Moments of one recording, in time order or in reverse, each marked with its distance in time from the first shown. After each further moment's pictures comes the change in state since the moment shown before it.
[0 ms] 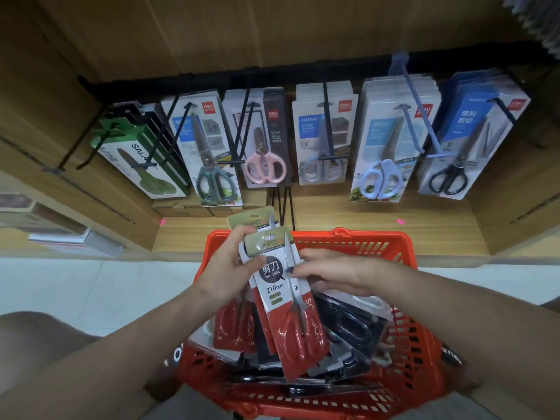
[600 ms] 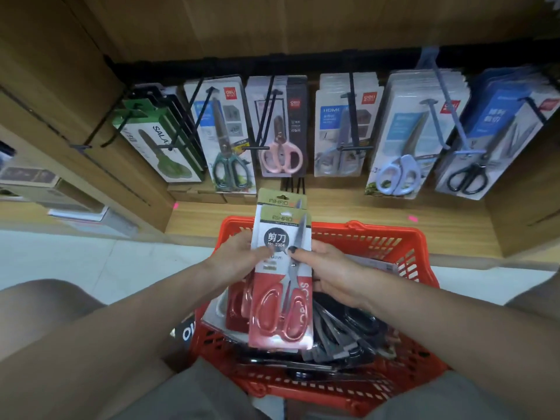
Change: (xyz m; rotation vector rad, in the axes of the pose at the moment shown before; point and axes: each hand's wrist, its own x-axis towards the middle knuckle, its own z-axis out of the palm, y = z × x) left_hand -0.006 0.007 -0.013 -0.100 -0.050 -0.320; right_hand 0.007 0.001 0.047 0.364 0.183 -0.100
